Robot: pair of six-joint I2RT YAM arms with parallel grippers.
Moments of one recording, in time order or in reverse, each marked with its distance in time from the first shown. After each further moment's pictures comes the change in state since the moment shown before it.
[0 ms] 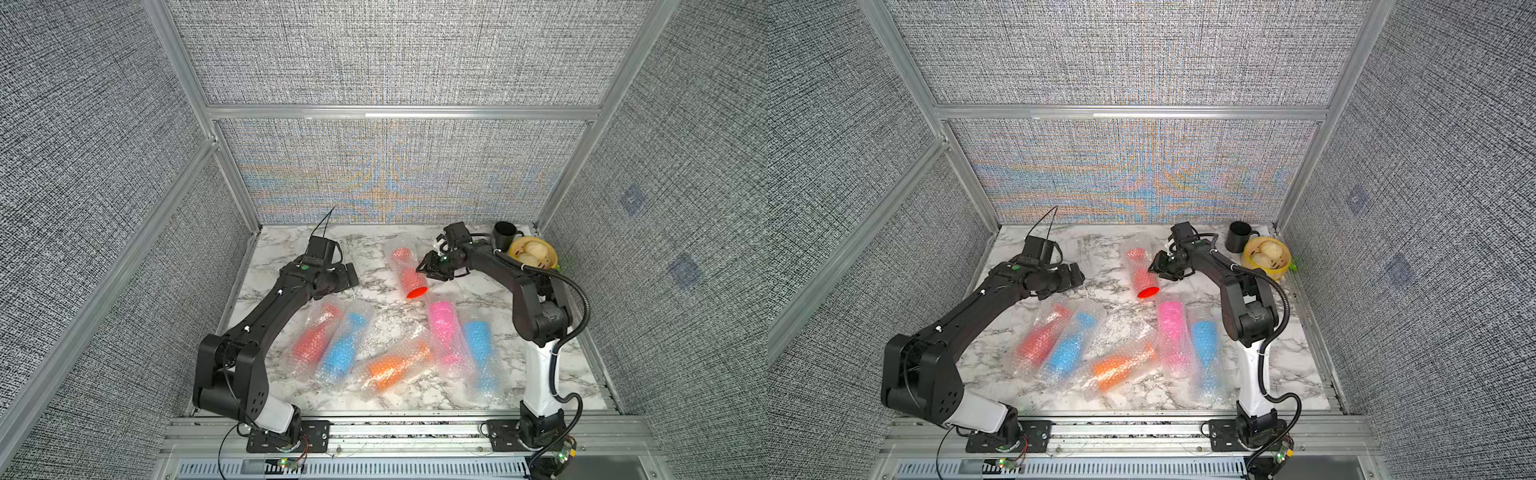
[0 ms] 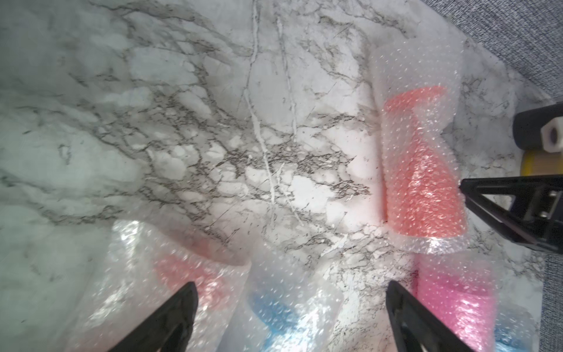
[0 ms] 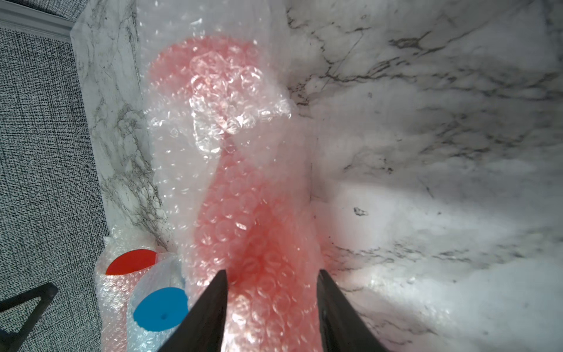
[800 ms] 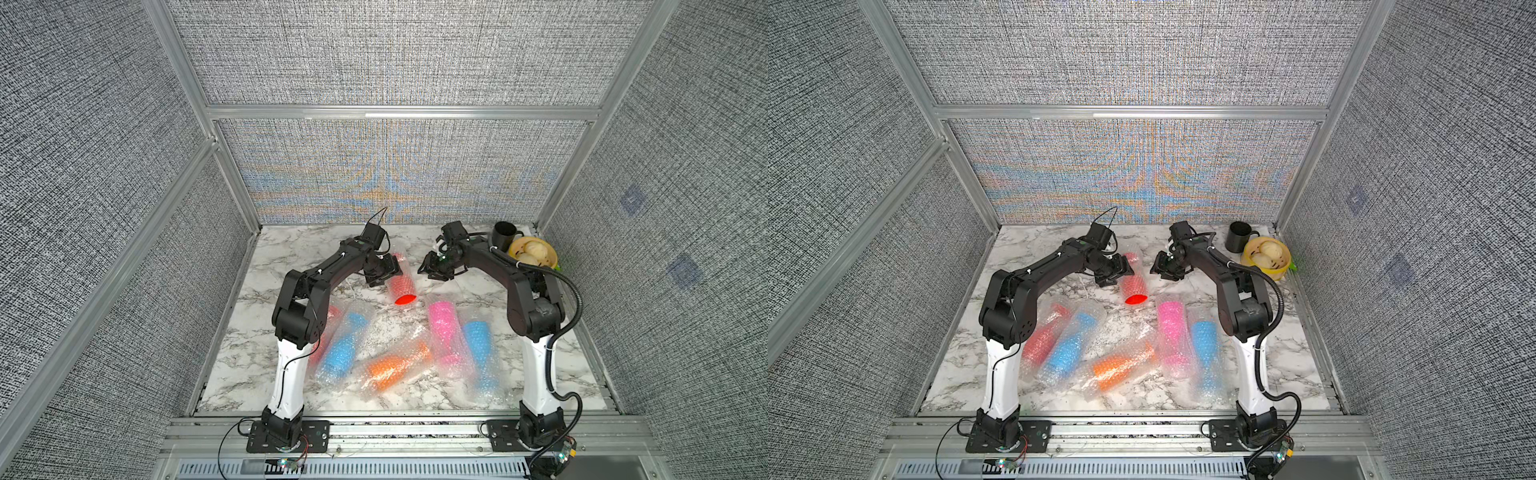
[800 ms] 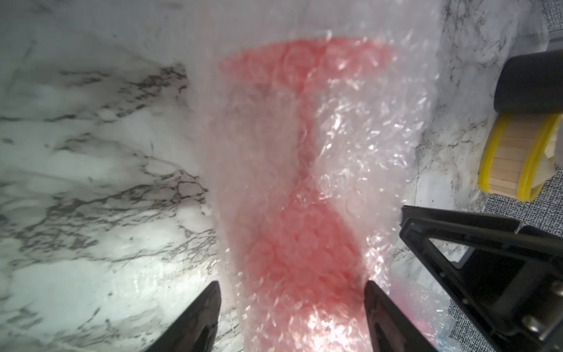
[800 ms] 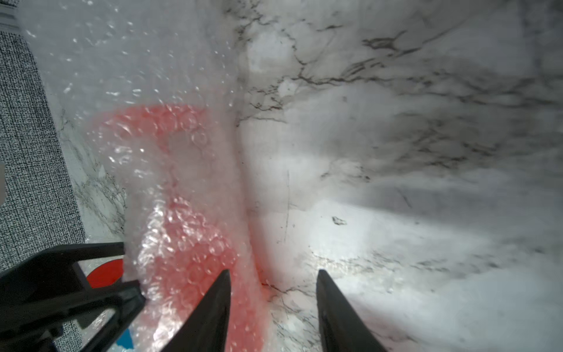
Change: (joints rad) left arm -0.142 0.628 0.514 -0.030 0.251 -0.165; right arm 0.018 0.083 0.126 -0.111 0.027 -0.026
